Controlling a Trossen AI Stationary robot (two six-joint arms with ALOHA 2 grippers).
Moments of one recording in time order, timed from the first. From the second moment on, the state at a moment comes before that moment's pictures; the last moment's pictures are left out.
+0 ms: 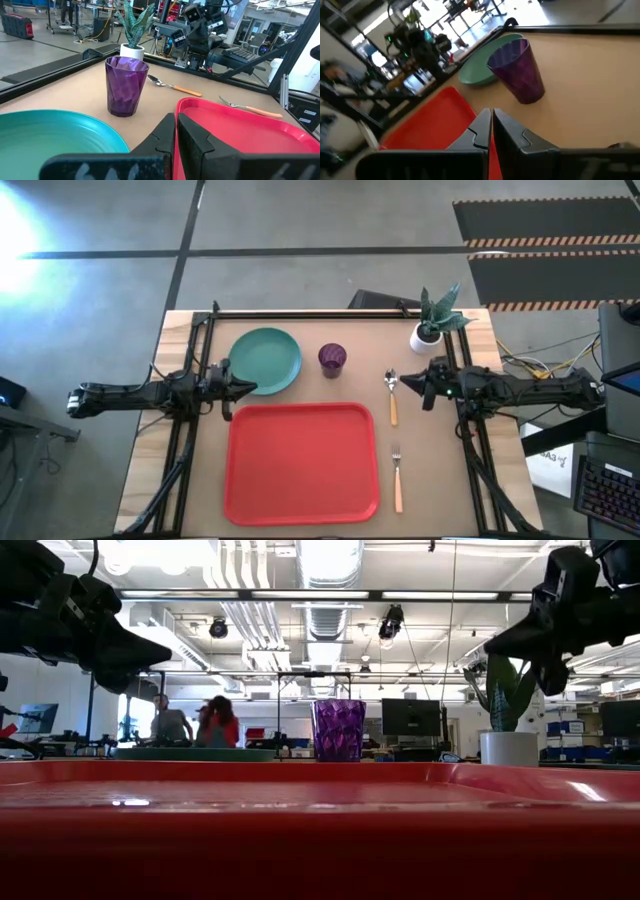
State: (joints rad) left arm 0.07 0.17 0.00 0.04 -0.11 -0.23; right arm -0.03 0.39 0.15 -0.02 0.21 0.61
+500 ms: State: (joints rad) left arm 0.07 0.17 0.00 0.04 -0.11 -0.23; right arm -0.03 0.54 0.15 0.07 0.11 0.60
